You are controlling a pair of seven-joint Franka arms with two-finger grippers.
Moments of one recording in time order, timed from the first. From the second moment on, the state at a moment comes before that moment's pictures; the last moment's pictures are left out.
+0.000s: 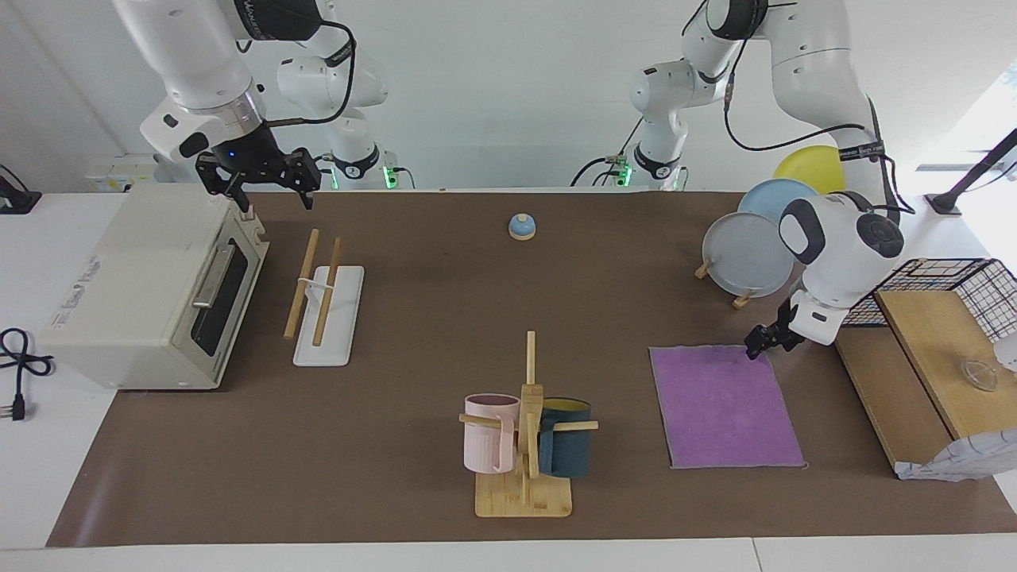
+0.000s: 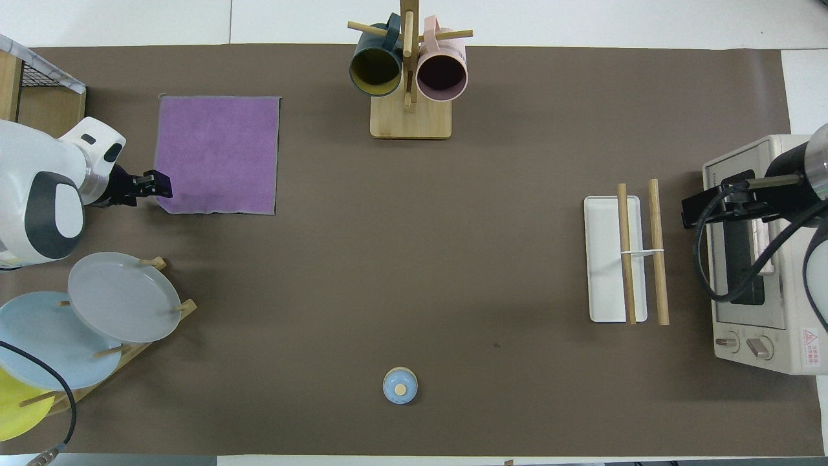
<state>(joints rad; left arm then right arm) 0.15 0.33 -0.10 -1.94 -0.03 2.30 -0.07 -0.04 -0.03 0.12 -1.59 -0.02 1.49 0.02</state>
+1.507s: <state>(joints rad) -0.09 0.21 -0.11 -1.93 -0.04 2.28 -0.09 -0.05 -0.03 0.12 -1.60 -0.02 1.49 0.02</state>
